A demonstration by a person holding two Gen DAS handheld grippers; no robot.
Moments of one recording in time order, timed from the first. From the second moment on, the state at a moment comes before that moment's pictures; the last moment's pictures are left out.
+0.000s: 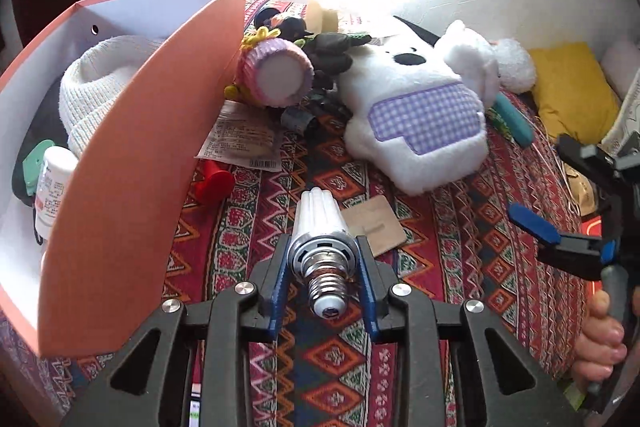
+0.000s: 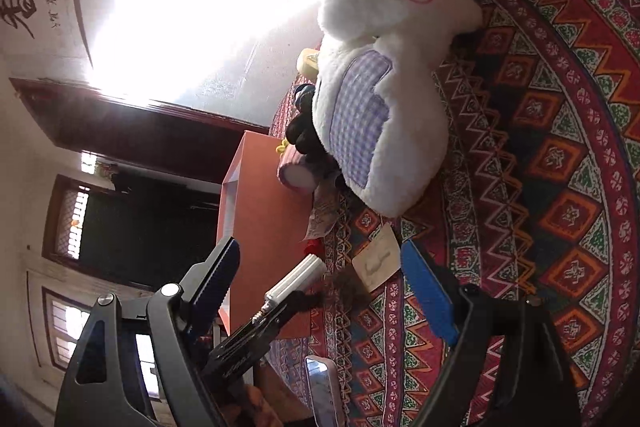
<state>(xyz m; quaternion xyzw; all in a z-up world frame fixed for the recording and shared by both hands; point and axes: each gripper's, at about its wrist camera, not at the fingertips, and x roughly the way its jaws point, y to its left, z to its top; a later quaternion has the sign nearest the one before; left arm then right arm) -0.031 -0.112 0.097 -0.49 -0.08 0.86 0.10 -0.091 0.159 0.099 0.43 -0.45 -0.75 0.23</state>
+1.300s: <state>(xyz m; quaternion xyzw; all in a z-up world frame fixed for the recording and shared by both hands) -0.022 -0.079 0.088 -0.53 -0.03 0.82 0.22 -0.086 0.120 0.069 0.42 -0.56 -0.66 0.29</state>
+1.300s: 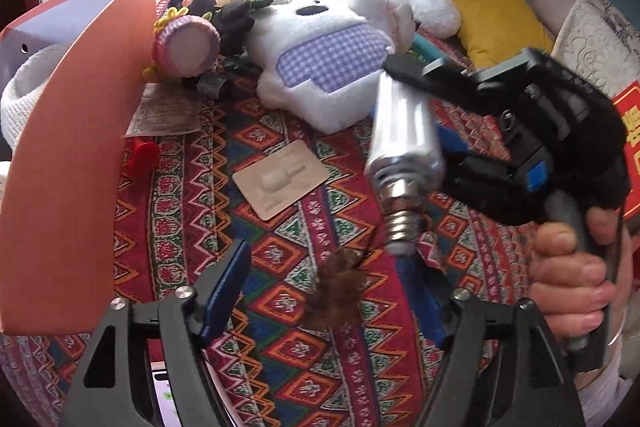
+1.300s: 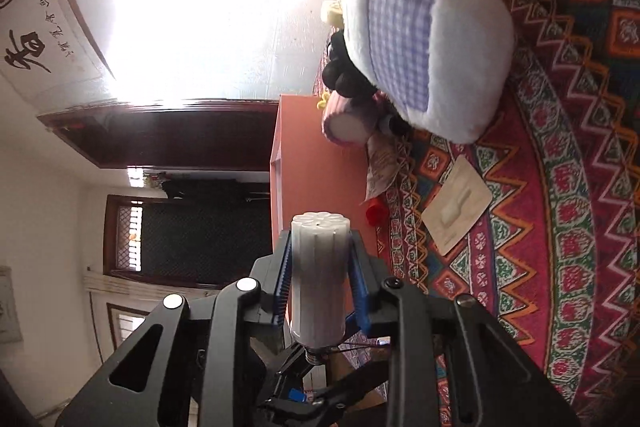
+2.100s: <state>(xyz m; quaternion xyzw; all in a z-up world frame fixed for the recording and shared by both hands) -0.022 -0.072 0.075 -0.52 0.01 0.83 0.21 -0.079 0.114 0.105 0.40 -0.51 -0.70 0.31</state>
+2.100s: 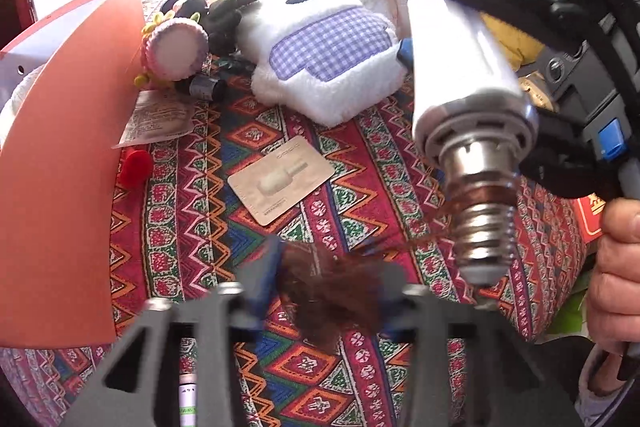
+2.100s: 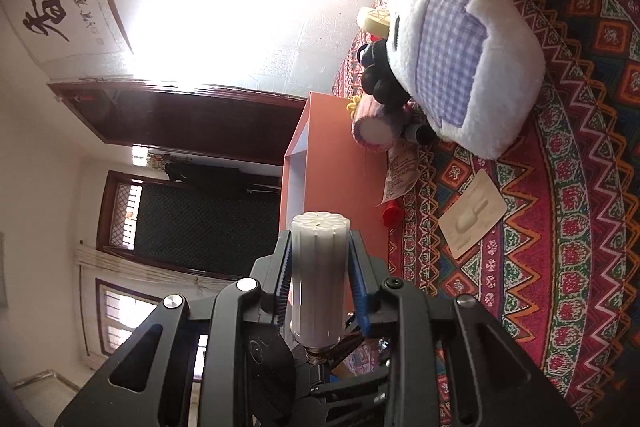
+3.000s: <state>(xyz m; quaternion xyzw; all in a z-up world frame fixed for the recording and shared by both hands) -0.008 -0.089 0.141 -0.46 -0.06 0.85 0.26 -0.053 0.109 0.176 0.32 -0.27 -0.89 0.17</state>
